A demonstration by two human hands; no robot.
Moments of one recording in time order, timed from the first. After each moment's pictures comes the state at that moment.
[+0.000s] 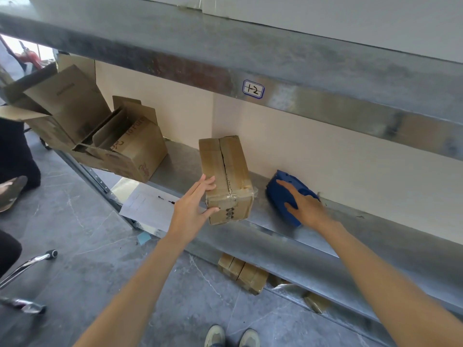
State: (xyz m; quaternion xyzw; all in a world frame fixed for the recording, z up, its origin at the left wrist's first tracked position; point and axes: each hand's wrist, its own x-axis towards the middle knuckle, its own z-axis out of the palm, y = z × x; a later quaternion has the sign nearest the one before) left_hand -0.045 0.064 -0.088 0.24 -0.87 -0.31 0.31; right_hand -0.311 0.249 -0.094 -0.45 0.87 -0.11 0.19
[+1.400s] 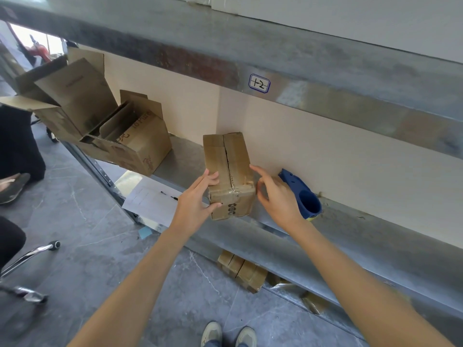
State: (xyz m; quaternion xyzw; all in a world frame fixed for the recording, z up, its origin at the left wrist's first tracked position) left_hand -0.045 0.068 -0.086 0.24 -0.86 -0.33 0.31; right_hand -0.238 0.203 -0.069 -0.54 0.78 -0.31 0.02
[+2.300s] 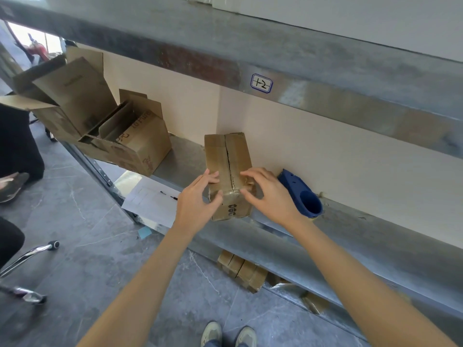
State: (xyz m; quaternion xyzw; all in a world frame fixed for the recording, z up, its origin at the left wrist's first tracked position) left_hand -0.053 0.073 -0.078 0.28 -0.83 -0.32 0.36; right_hand -0.234 0.192 -0.057 -0.58 0.75 -0.31 0.08
